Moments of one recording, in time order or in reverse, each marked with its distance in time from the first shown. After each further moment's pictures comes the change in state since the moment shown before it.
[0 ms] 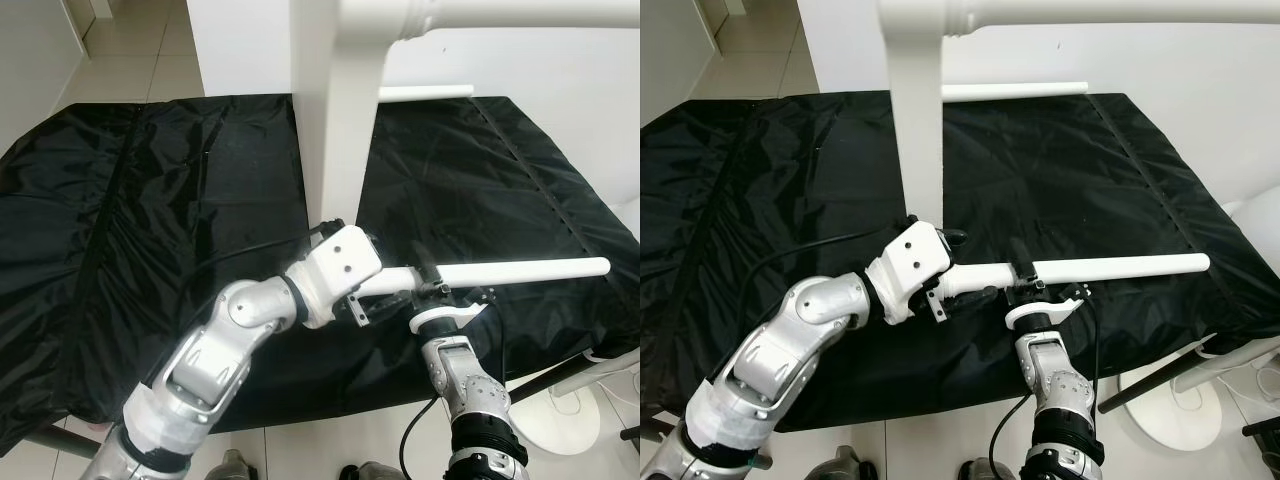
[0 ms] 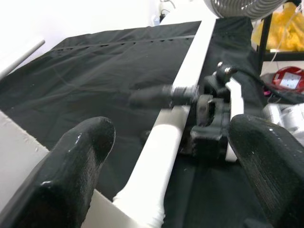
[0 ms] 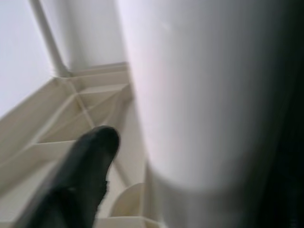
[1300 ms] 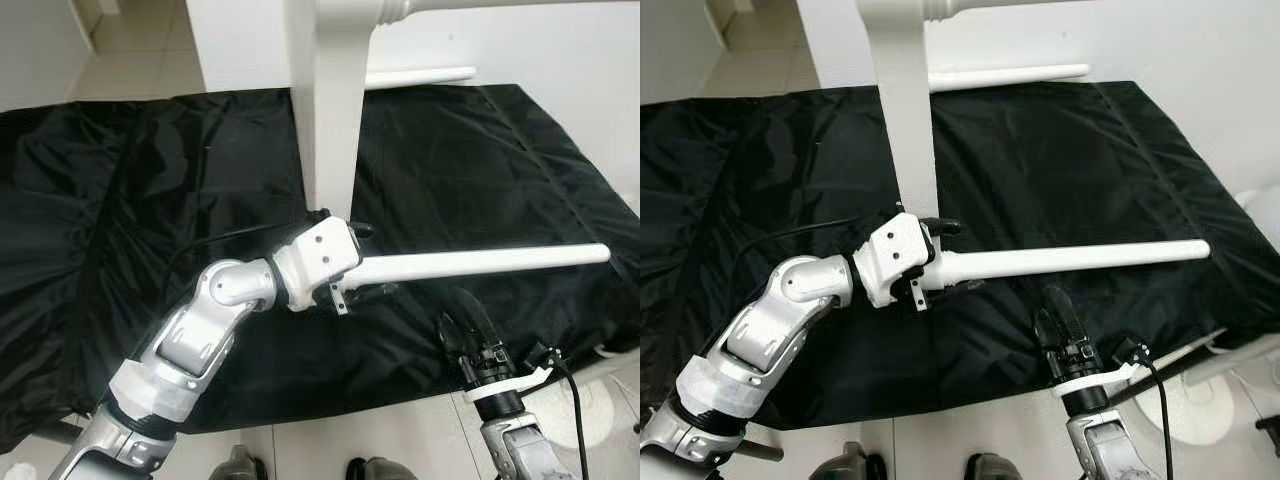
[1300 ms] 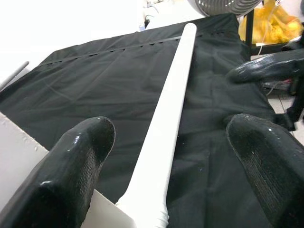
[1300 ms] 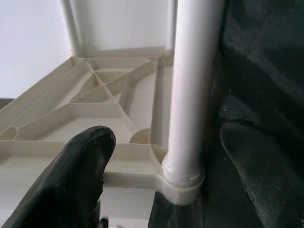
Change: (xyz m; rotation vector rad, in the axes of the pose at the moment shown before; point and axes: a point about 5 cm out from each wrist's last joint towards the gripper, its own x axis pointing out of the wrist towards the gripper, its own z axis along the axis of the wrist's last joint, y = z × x) left arm -0.003 0.017 -0.004 0.080 -0.080 -0.082; right arm -0.105 0.029 0.022 -0.132 0.071 0.025
